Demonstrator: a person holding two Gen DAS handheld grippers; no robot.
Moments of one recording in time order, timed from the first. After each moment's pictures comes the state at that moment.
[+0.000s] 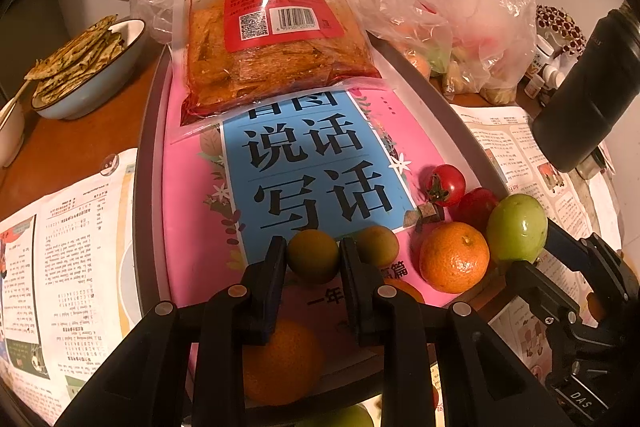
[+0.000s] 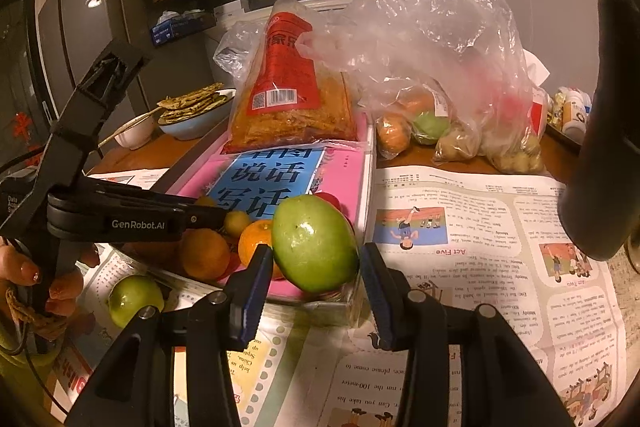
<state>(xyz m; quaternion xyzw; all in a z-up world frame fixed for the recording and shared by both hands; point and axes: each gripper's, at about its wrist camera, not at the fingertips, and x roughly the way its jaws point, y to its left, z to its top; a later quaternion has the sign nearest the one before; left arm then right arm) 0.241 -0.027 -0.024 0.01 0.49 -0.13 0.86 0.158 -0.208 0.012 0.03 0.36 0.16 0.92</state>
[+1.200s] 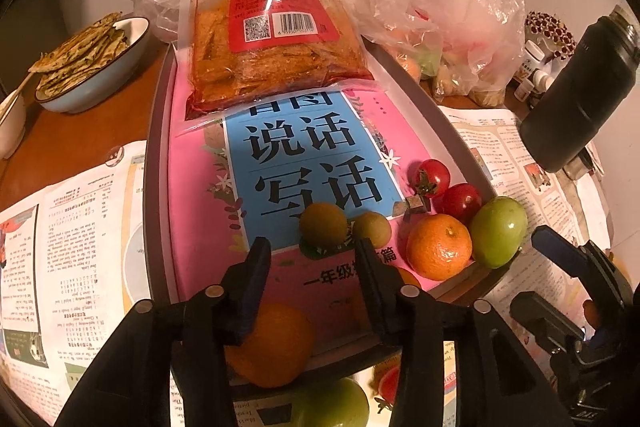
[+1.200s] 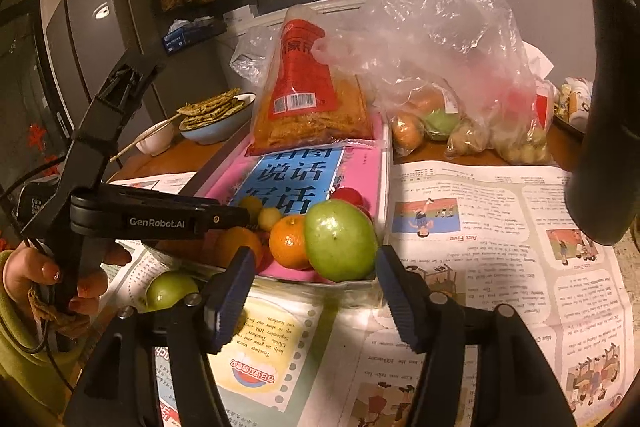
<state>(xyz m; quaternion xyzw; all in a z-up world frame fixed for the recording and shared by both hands) 0.227 -0.019 -0.014 0.00 0.49 -0.14 0.86 0.140 -0.209 0.025 0.06 0.36 0.19 0.91</state>
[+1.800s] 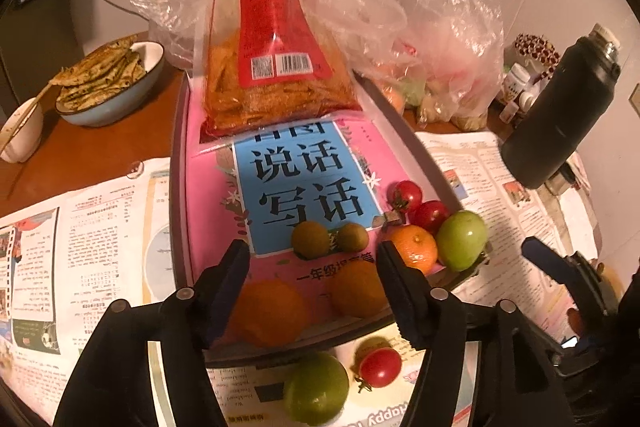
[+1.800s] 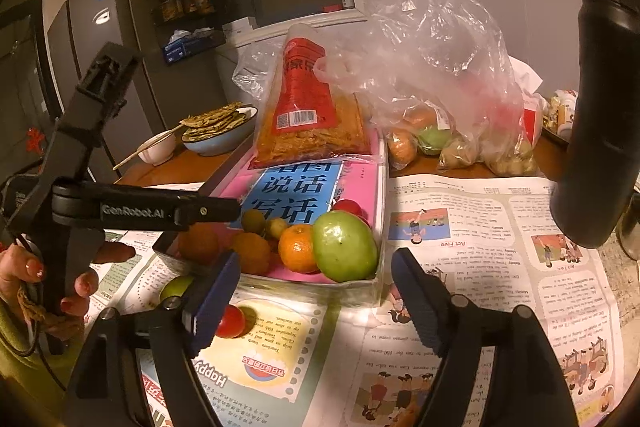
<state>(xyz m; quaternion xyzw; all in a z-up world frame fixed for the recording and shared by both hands) 0.202 -0.011 0.022 -0.02 0.45 -0.14 0.88 0.123 -0.207 0.041 0.05 0.34 0.18 0.92</state>
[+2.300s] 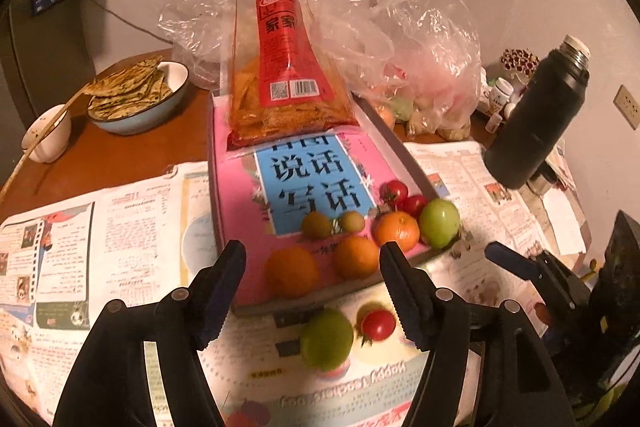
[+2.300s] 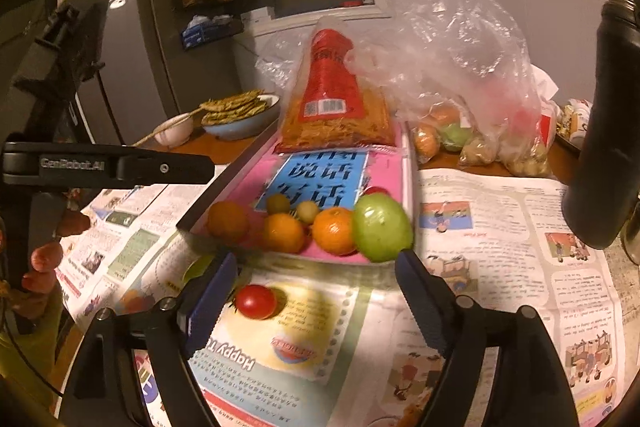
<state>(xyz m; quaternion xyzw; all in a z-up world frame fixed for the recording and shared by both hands) 0.156 0.014 0.050 -0.01 0.43 -0.14 0.89 0.104 -0.182 0.040 0.03 0.35 0.20 0.92</state>
